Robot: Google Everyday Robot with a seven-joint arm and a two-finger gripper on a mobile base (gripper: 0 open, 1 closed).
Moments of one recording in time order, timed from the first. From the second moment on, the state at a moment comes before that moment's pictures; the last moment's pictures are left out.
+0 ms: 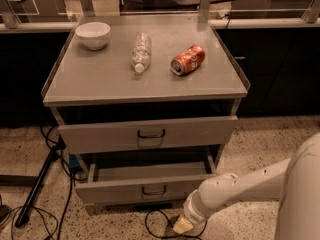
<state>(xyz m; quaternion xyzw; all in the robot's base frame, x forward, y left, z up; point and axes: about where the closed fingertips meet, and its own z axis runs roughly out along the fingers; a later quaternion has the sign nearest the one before) 0.414 -0.088 0.406 -0.51 0.84 0.13 0.12</state>
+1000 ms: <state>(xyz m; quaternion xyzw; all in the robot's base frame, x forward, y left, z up) 0.462 -0.076 0.407 -0.50 0.84 0.11 0.16</state>
